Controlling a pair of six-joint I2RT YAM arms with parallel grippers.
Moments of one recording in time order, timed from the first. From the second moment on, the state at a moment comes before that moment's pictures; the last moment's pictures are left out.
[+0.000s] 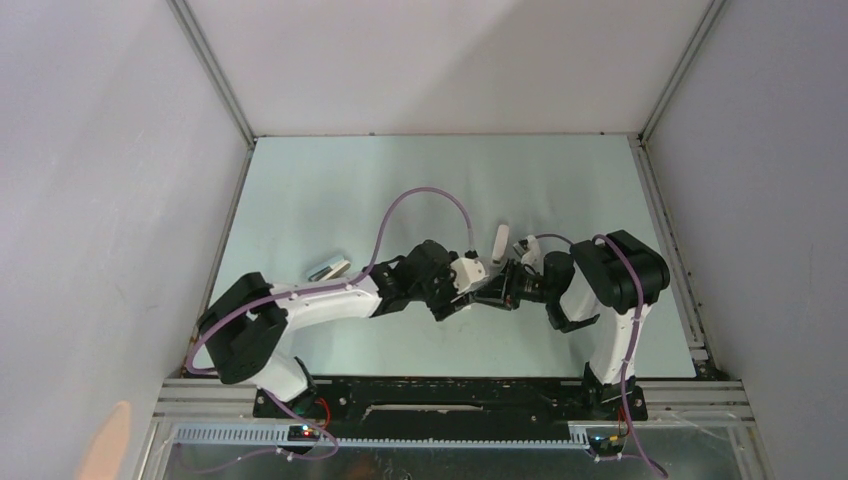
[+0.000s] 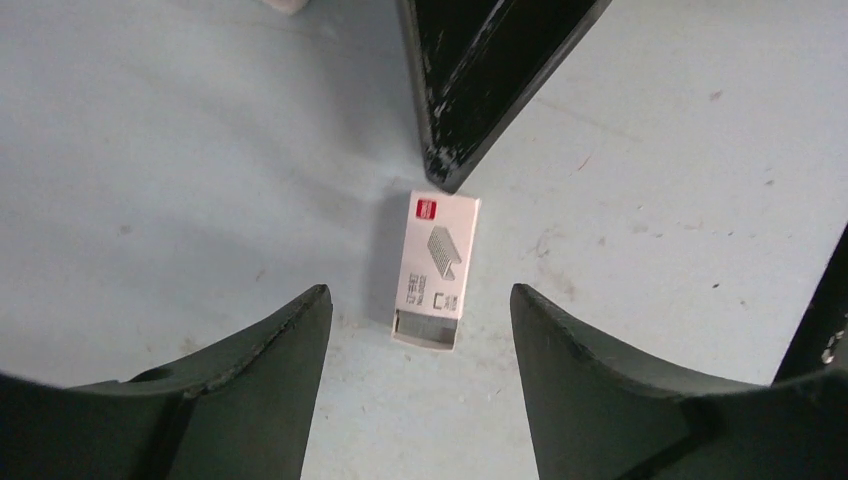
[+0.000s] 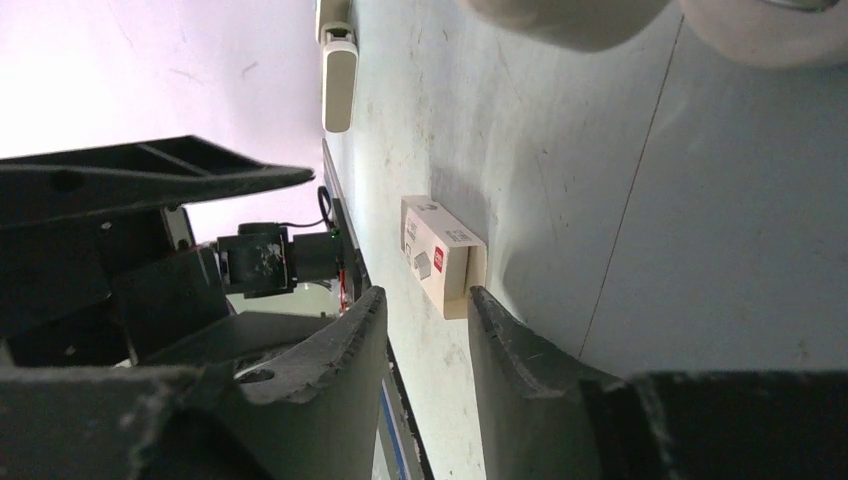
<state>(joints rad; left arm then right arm) -0.96 1.52 0.85 -0.06 0.13 0.27 0.30 1.95 0.31 1.25 -0.90 1.08</state>
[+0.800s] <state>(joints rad) -0.92 1.66 0.87 -0.17 0.12 0.30 0.34 2.00 0.37 1.18 -0.93 1.03</state>
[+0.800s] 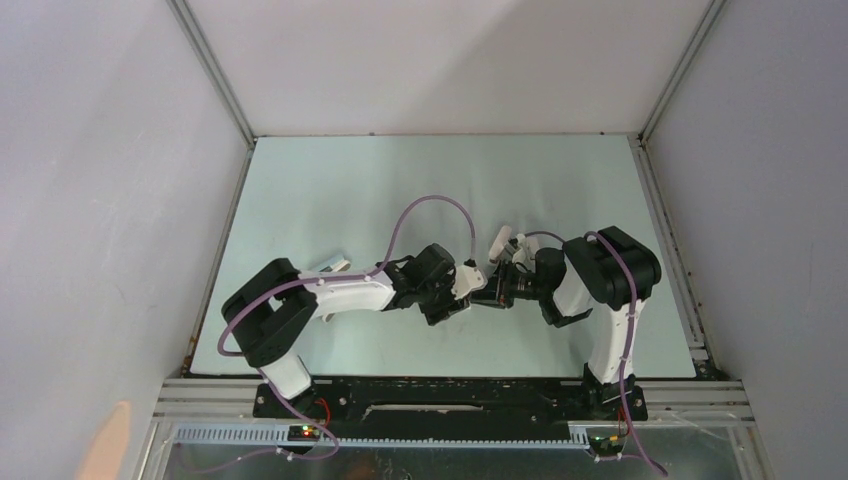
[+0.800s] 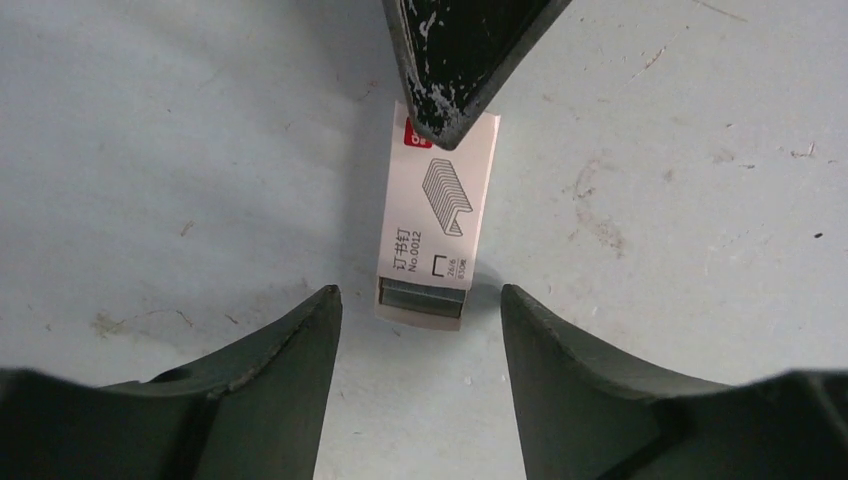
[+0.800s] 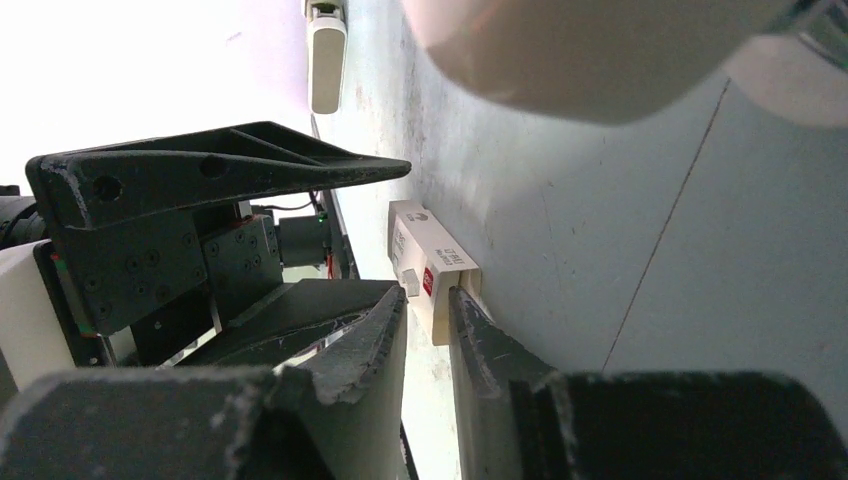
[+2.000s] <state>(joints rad) -0.91 1.67 0.88 -0.18 0.13 0.32 0.33 2.00 0.39 1.16 -0.95 1.01</state>
